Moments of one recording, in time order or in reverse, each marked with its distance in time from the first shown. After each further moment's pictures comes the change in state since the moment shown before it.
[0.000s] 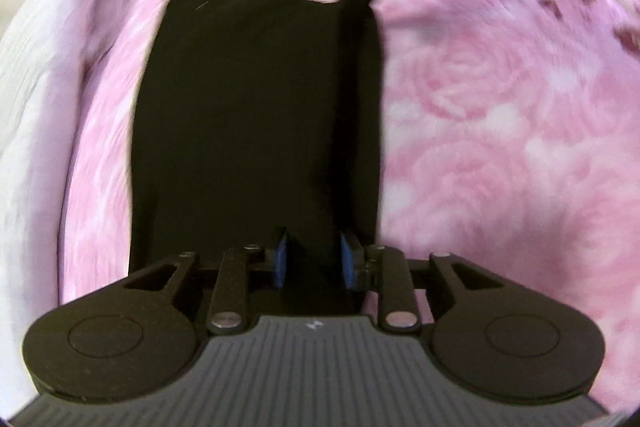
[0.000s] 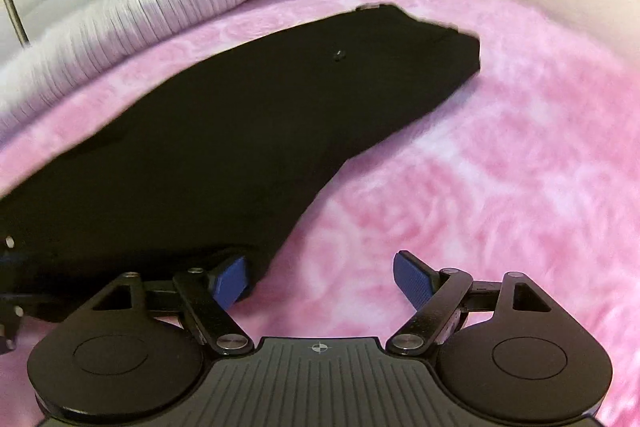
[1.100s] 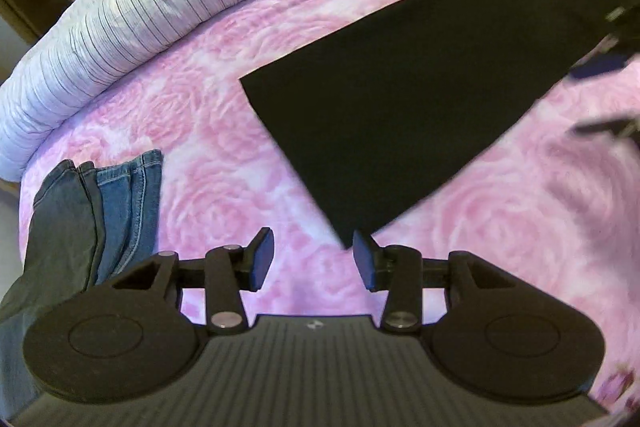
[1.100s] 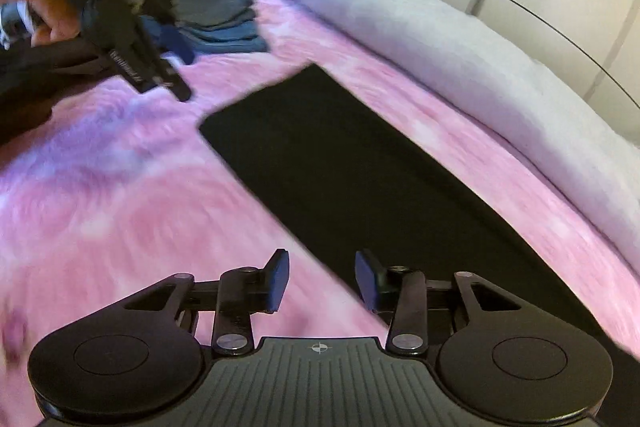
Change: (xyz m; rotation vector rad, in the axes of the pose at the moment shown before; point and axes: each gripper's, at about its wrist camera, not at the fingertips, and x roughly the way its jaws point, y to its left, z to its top) left arm -0.248 0.022 -0.415 -0.967 0.305 0.361; right arm -0.083 0.486 -0.208 -1.227 -0.127 0.586
